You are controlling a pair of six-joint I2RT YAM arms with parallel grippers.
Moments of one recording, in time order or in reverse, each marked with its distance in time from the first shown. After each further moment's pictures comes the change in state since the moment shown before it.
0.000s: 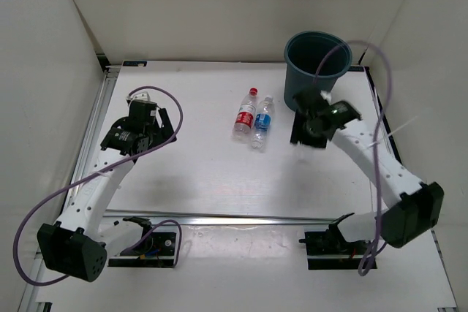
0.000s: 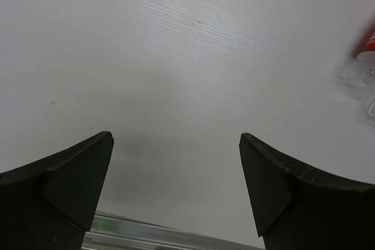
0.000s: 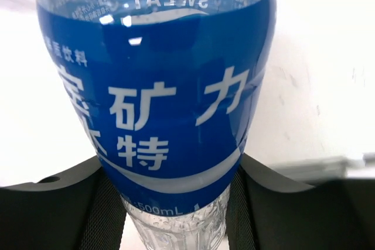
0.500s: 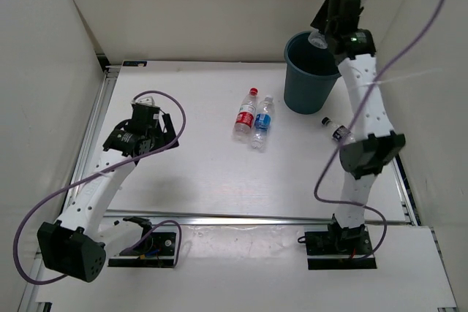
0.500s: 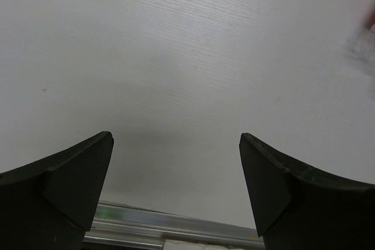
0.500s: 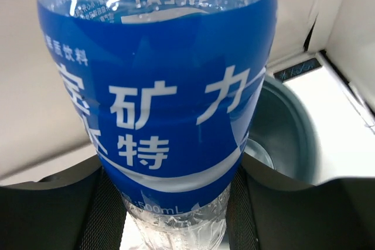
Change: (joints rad) left arm -0.015 -0.023 -0.030 -0.034 0.030 0.008; right arm -0.262 0.546 1.232 0.346 0.198 -0.190
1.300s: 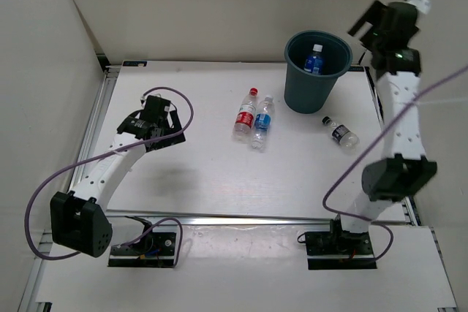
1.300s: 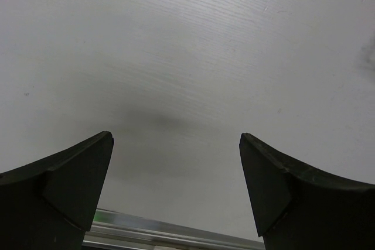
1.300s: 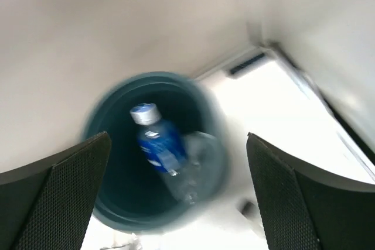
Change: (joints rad) left arm -0.025 0.190 0.055 0.013 -0.008 -0.041; right arm -0.226 -0.113 -0.294 0.154 -0.199 -0.012
